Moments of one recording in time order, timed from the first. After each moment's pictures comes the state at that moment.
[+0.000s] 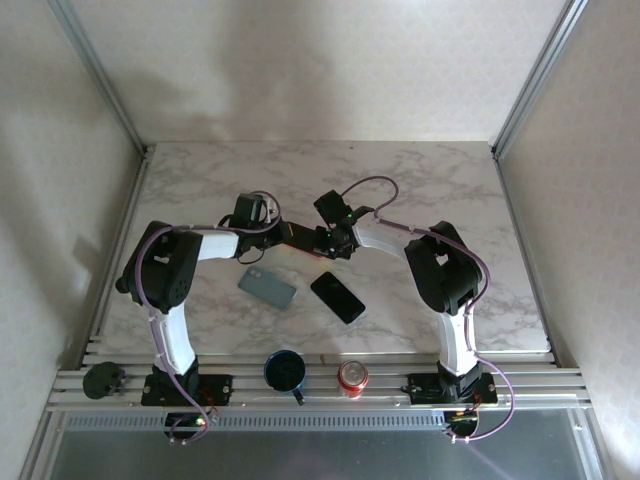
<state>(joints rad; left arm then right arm) -0.30 1.93 0.98 0.16 0.38 -0.66 0.70 2.06 1.38 -0.51 -0.15 0.82</state>
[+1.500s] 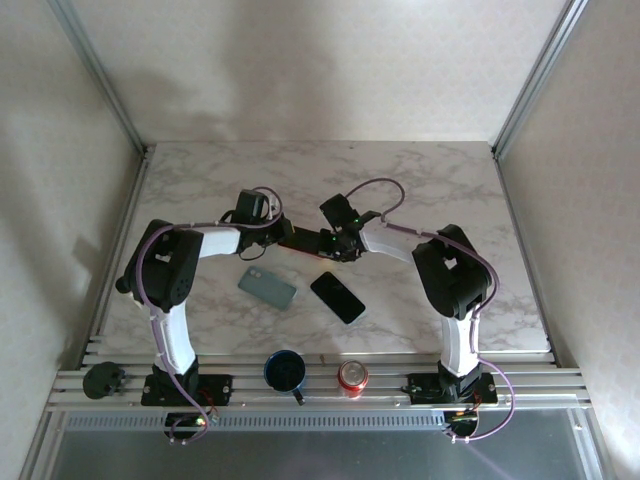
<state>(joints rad) -0.30 1.94 1.03 0.11 0.38 -0.66 0.68 1.96 1.30 -0.49 -0.12 0.76</state>
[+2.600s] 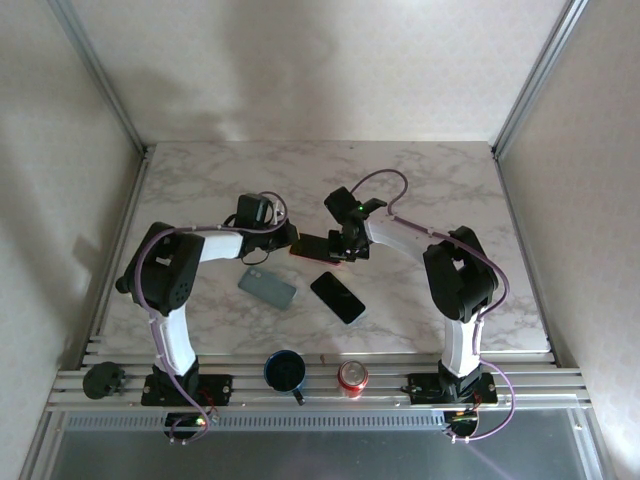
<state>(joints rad) -0.34 1.92 1.00 0.12 0.43 -0.64 0.66 1.92 1.40 -0.78 -0.08 0.66</state>
